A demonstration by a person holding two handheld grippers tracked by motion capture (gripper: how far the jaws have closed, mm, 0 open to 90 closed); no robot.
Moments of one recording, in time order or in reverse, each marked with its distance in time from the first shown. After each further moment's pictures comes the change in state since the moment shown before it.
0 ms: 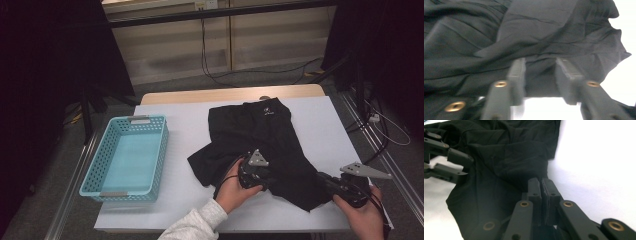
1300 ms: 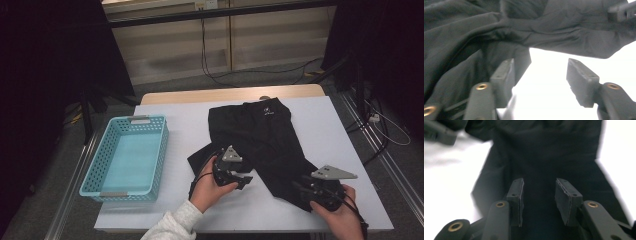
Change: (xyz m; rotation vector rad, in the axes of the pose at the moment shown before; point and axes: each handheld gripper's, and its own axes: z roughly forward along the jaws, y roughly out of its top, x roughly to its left) left arm 0.029 -0.025 -0.064 0.026 0.120 -0.046; right arm 0.048 -0.002 0.028 0.095 0.075 -0.161
